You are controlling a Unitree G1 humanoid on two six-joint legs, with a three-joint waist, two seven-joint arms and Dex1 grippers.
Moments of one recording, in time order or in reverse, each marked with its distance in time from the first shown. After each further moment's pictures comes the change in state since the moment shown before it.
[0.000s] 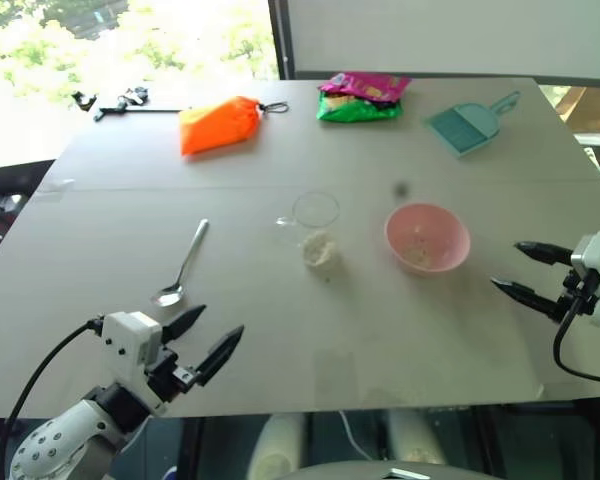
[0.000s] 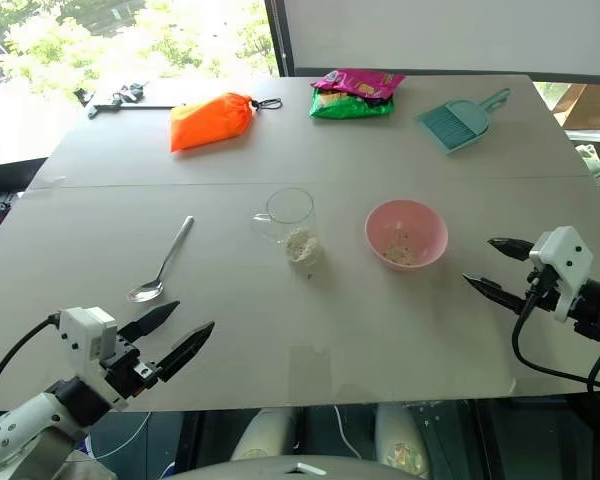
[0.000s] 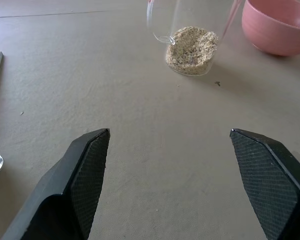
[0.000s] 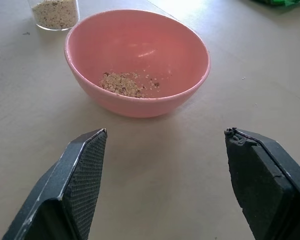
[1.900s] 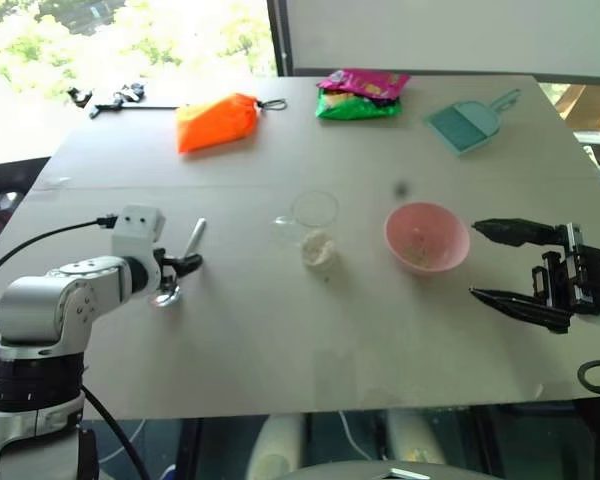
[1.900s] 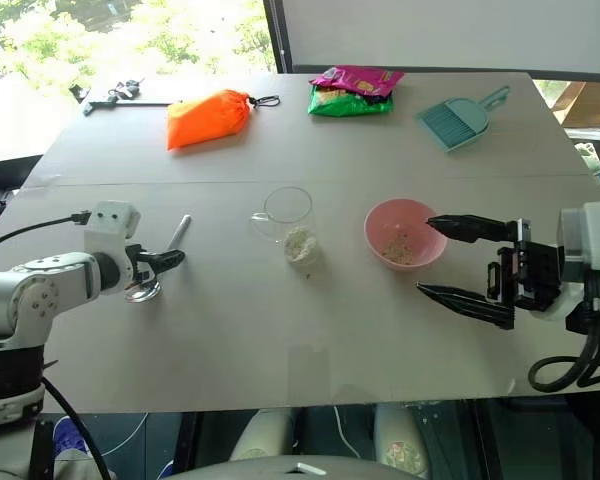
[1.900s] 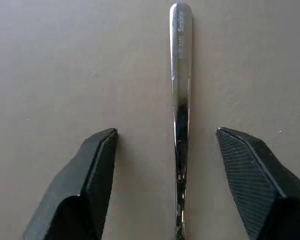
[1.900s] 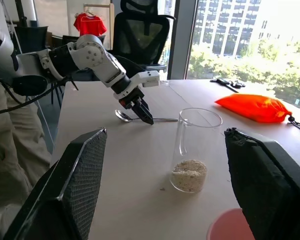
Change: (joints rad) left arm -0.979 0.322 -0.194 0.594 0.065 0.858 0.398; right arm -0.116 0.045 -0.007 -0.291 0.459 0.086 0.172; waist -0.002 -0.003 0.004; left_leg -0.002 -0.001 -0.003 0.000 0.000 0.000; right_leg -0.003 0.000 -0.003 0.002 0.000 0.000
